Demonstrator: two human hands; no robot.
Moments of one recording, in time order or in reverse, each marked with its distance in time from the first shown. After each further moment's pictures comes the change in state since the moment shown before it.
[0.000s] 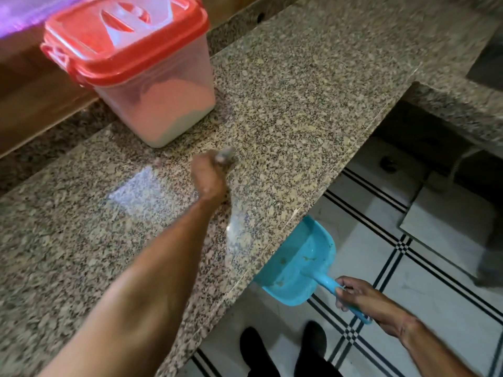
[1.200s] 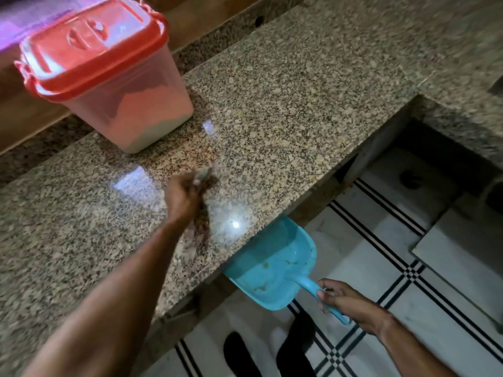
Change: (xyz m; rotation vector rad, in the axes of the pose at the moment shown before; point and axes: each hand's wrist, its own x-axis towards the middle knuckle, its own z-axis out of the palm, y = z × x) left_hand -0.054 0.038 0.050 0.164 -0.014 0.049; right_hand 0.058 0.012 -0.134 -0.017 -0.212 -0.025
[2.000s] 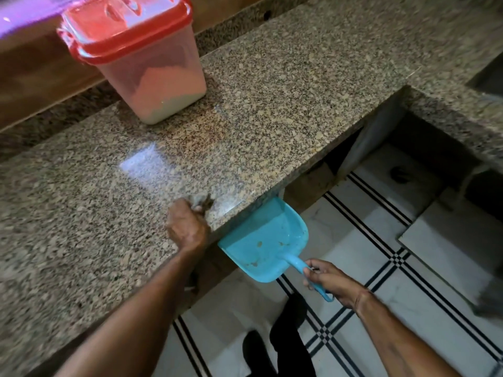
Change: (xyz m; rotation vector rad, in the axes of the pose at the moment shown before) left_hand -0.146 -0.050 -0.011 0.491 0.270 -0.381; right_hand -0.035 0.025 0.062 -0.022 0.059 -0.062
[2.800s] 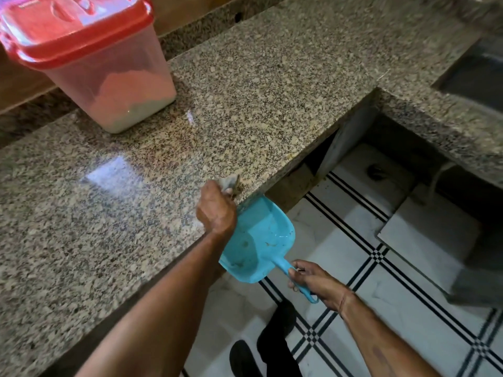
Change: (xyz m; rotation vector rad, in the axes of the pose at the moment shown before) left_hand -0.021 0.116 0.052 -0.194 -0.157 0.164; right_hand 0.012 0.000 -0.019 0.101 0.028 0.012
